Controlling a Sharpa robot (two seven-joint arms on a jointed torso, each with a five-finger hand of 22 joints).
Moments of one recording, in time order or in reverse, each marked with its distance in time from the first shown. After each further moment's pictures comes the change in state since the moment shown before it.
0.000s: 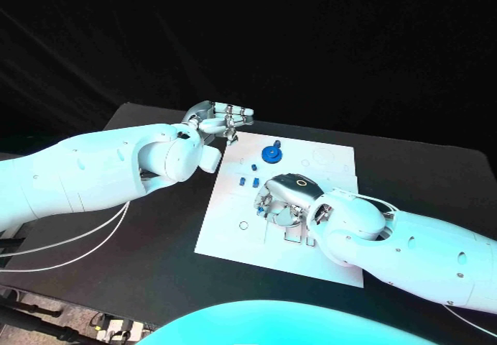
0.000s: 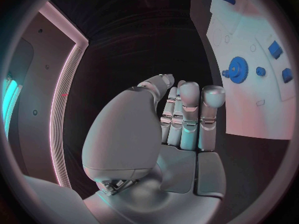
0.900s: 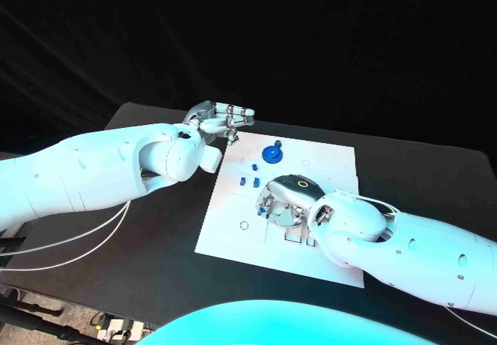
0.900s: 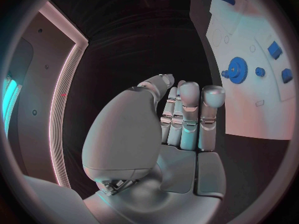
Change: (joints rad) left arm 0.000 -0.001 0.000 0.000 0.000 0.003 -0.005; left_hand 0.000 0.000 -0.003 -0.003 0.000 0.000 0.000 0.000 -0.001 -0.007 0.000 0.000 0.001 0.000 0.000 0.000 0.000 0.000 0.000 0.000 0.000 -0.001; right arm -0.004 0.000 -0.002 -0.004 -0.009 0.002 -0.012; right_hand -0.009 0.000 -0.003 -0.003 0.004 0.001 -0.005 -0.003 0.002 0.000 0.000 -0.004 -0.002 0.000 0.000 0.006 0.001 0.000 0.000 0.000 0.000 0.003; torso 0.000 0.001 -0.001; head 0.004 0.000
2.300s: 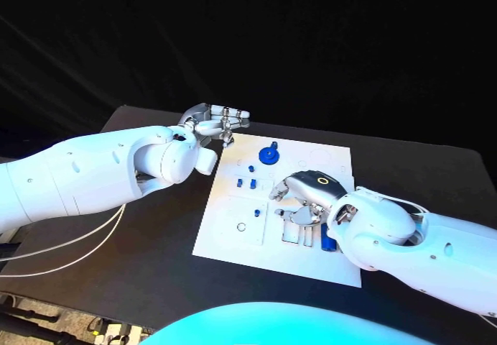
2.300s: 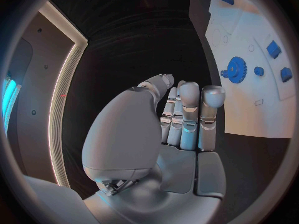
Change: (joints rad) left arm 0.000 -0.003 0.000 -0.003 0.000 0.004 -0.008; left_hand 0.000 0.000 0.000 0.000 0.000 -0.004 0.004 0.000 -0.001 0.000 0.000 0.000 0.000 0.000 0.000 0.000 -0.001 0.000 0.000 0.000 -0.004 -0.002; right arm 0.037 -0.150 0.006 0.120 -0.018 -0.024 -0.036; right_hand -0.073 -0.042 -0.028 -0.022 0.010 -0.132 0.042 -0.065 -0.035 -0.165 0.049 -0.059 -0.057 0.003 0.029 0.004 0.000 0.000 -0.025 0.033 -0.062 -0.021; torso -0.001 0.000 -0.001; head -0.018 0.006
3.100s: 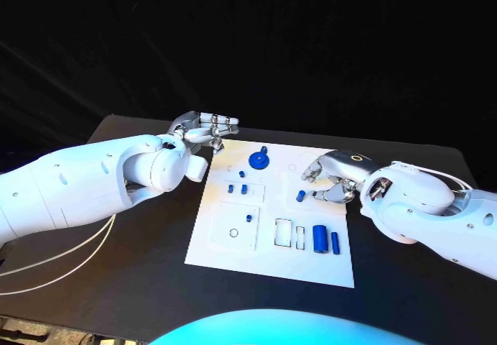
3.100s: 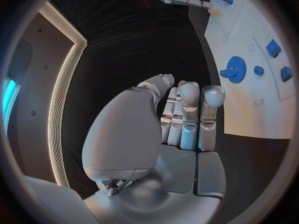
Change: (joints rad) left arm 0.000 0.009 -0.004 -0.016 0.000 0.006 -0.001; left_hand 0.000 0.000 0.000 0.000 0.000 0.000 0.000 0.000 -0.001 -0.004 0.004 0.000 0.000 0.000 0.000 0.000 -0.001 0.000 0.000 0.000 0.000 0.000; right arm 0.095 -0.123 0.008 -0.064 0.051 0.081 0.026; right_hand 0.012 0.004 -0.109 0.010 0.000 -0.026 -0.038 0.000 -0.014 -0.041 0.002 0.047 -0.022 -0.004 0.003 -0.010 0.001 0.000 -0.009 0.009 -0.030 -0.005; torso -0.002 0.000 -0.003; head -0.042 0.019
